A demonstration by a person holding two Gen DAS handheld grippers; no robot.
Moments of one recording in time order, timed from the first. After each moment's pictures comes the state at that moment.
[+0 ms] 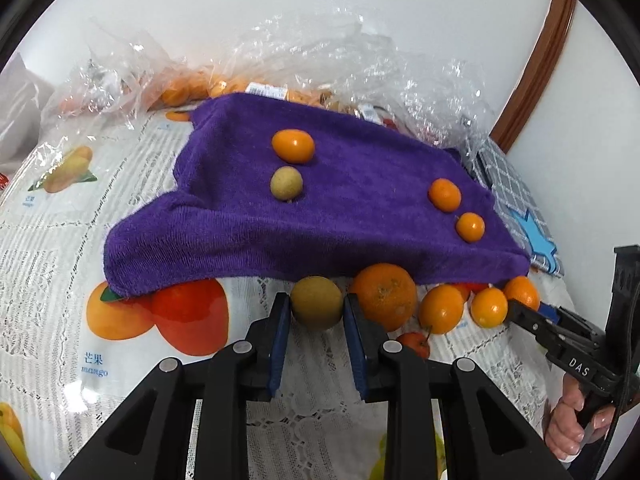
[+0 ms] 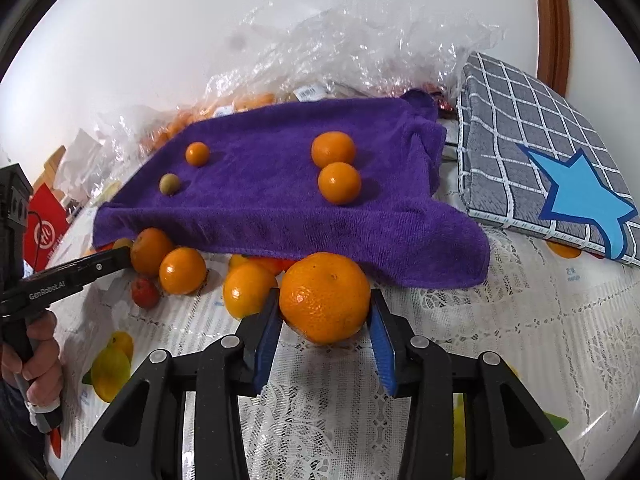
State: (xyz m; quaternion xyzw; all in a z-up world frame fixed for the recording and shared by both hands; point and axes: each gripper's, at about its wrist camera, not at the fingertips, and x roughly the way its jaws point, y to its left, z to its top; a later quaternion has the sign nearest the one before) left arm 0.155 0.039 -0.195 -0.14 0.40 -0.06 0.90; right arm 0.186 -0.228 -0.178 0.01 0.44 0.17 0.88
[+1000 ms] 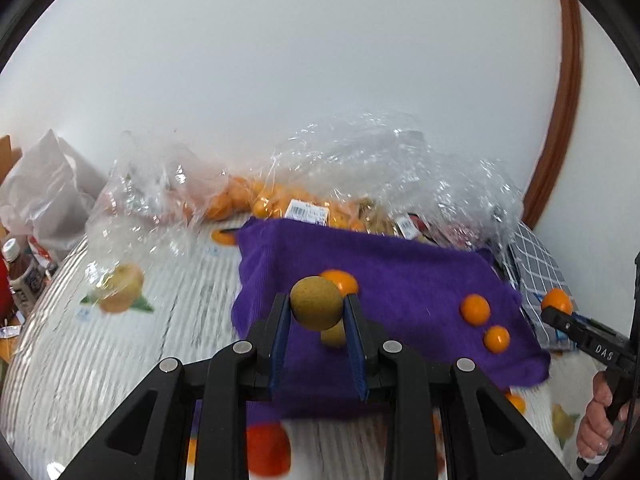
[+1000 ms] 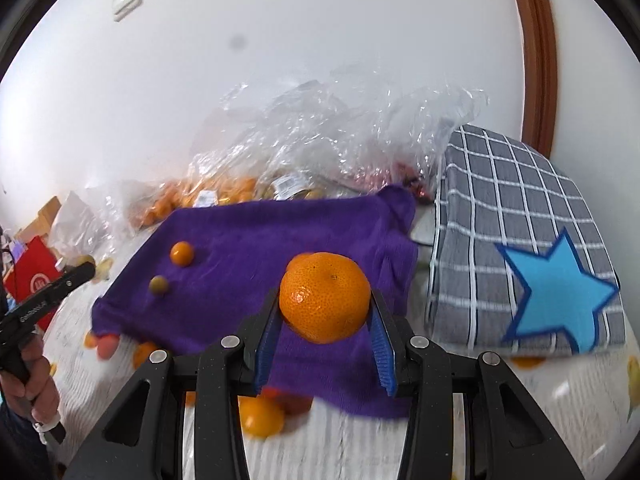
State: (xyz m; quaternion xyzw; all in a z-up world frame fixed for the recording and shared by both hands) left arm 0.199 0.066 -0.130 -0.12 0.29 0.03 0.95; right arm 0.252 -0.239 -0.126 0.03 0.38 0.14 0.91
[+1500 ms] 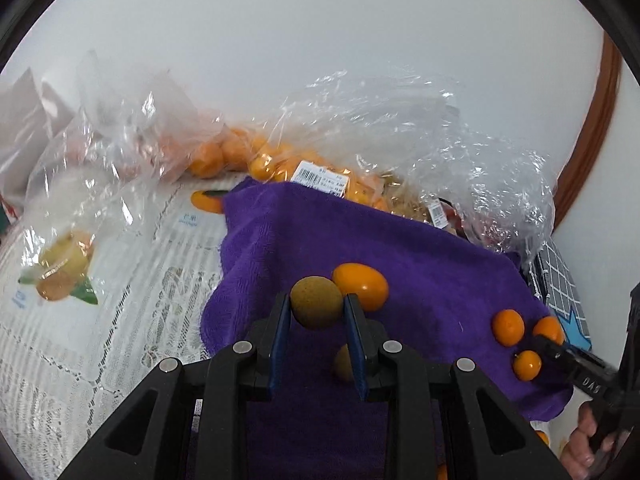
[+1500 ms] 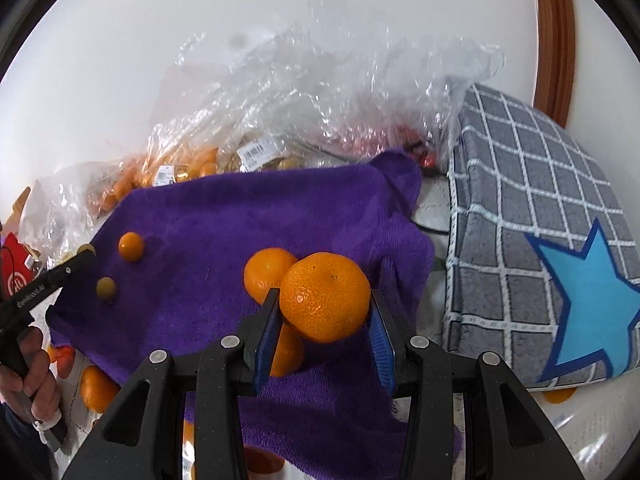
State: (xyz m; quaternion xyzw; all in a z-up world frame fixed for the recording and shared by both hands) left arm 0.253 0.078 -0.183 -0.18 0.34 0.02 0.92; right arm 0.300 -0.228 -0.173 0.02 0.43 0.12 0.89
